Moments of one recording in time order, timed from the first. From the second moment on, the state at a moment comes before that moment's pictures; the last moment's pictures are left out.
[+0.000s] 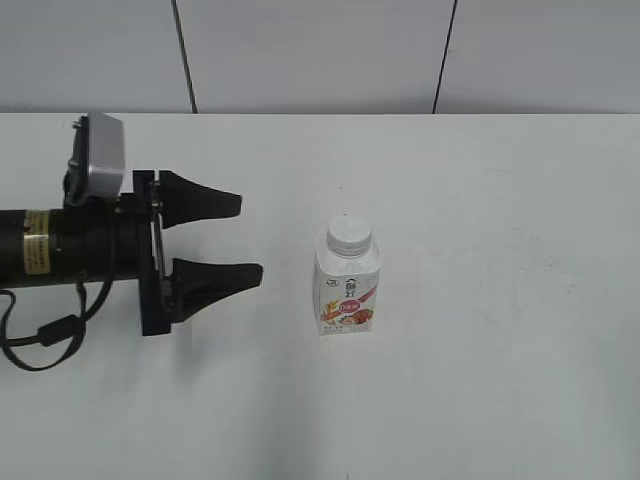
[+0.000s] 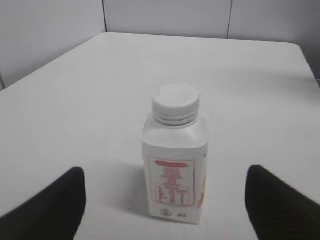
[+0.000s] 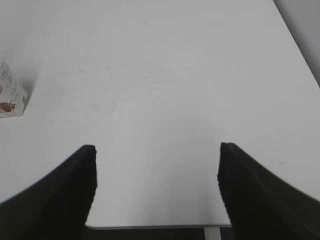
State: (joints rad) left arm -0.16 1.89 -0.66 1.31 -1.18 -0.38; right arm 0.05 -0.01 -0.51 0.03 1.10 -0.05
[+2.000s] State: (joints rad) left arm -0.37 2.13 -0.90 1.23 -1.12 -0.43; right arm 0.05 -0.01 -0.51 0.03 1.09 -0.05
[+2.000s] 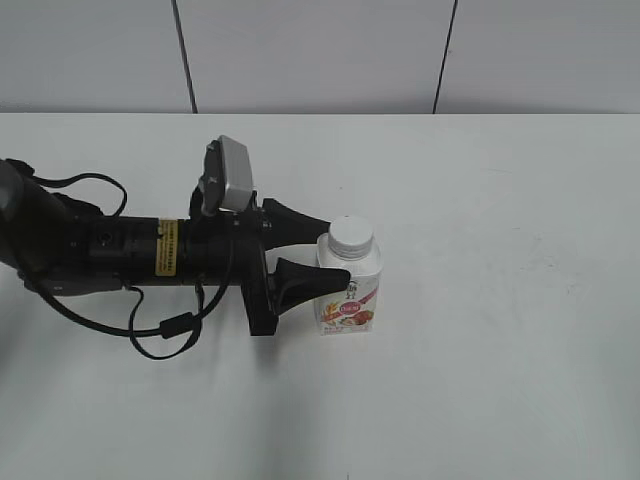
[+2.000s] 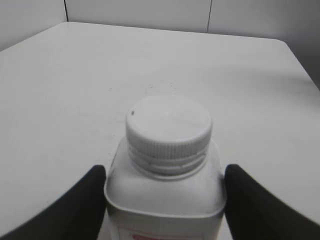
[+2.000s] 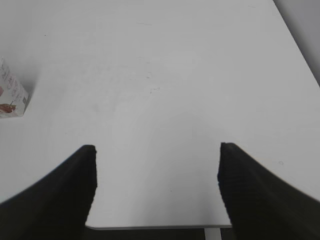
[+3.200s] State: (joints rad) left arm -0.37 2.13 -0.90 1.24 -1.12 -0.43; right arm 0.05 1.22 -0.97 0.08 1.16 -0.11
